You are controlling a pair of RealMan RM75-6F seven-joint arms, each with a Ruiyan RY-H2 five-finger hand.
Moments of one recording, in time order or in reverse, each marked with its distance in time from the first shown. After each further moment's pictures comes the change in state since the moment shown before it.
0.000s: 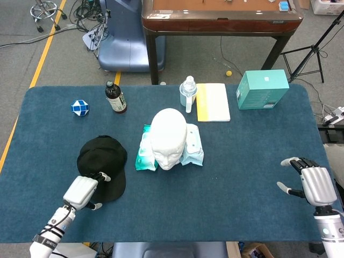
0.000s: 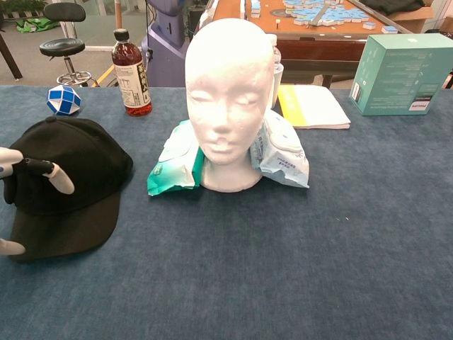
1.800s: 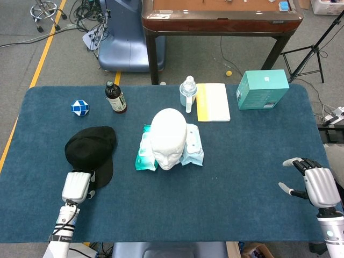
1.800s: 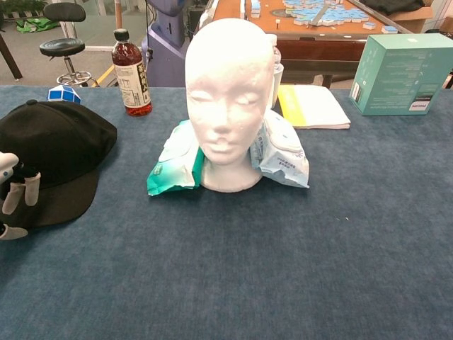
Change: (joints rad) left arm 0.050 -0.332 -0.027 0.313 -0.090 0.279 0.236; right arm -0.012 0.017 -0.002 0.002 -0.017 0.027 0.055
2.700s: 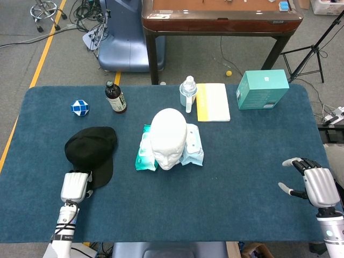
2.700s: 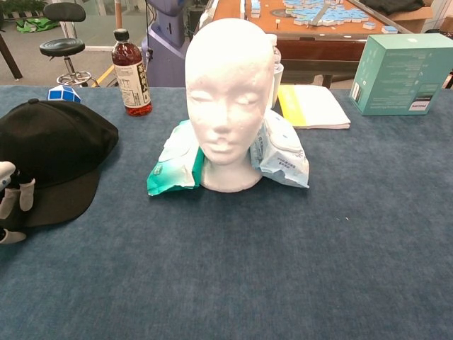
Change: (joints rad) left arm 0.017 -0.108 -0.006 0.205 0.026 0.037 -0.060; right arm 0.001 -0.001 -0.001 -0.001 0.000 -0.004 -0.007
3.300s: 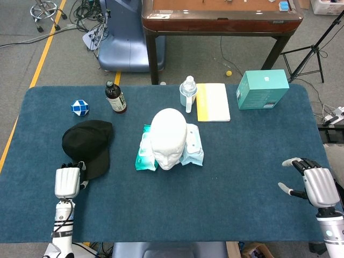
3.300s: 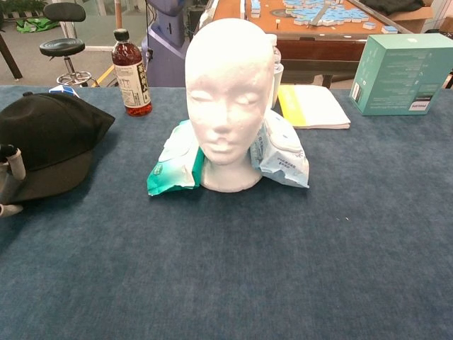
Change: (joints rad) left arm 0.000 -0.129 -0.053 0.304 0.098 0.126 -0.240; right arm 0.001 -0.001 0.000 0.000 0.000 -0.003 -0.004
